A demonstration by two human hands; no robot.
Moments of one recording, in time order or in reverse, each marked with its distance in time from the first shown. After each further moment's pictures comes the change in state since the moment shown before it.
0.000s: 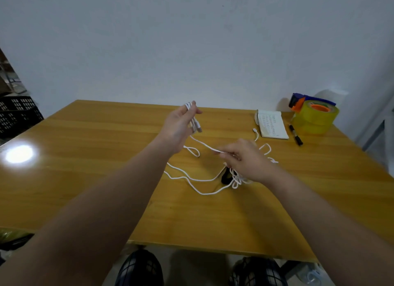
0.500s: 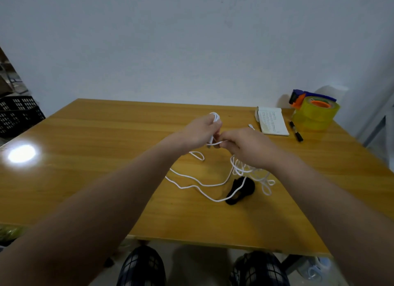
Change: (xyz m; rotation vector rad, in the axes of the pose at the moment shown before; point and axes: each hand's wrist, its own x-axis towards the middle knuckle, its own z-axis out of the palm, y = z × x) left_hand -0.018 0.003 0.023 0.809 -0.334 0.134; right_hand 0.006 -0.024 -0.030 -0.189 -0.084 -0.001
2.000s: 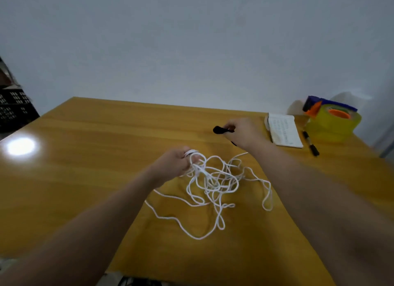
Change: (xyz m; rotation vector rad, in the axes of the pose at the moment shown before) left_hand 0.004 -0.119 -0.006 -0.235 -0.004 -0.127; right_hand 0.119 0.069 0.040 0.194 0.120 0.361
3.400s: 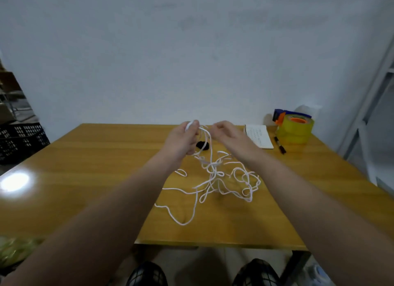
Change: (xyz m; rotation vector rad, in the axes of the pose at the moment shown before) left_hand -0.057 0.125 0.030 -0.485 0.210 0.156; right_hand -0.161 -0.062 -0.071 0.665 -0.017 -0.098
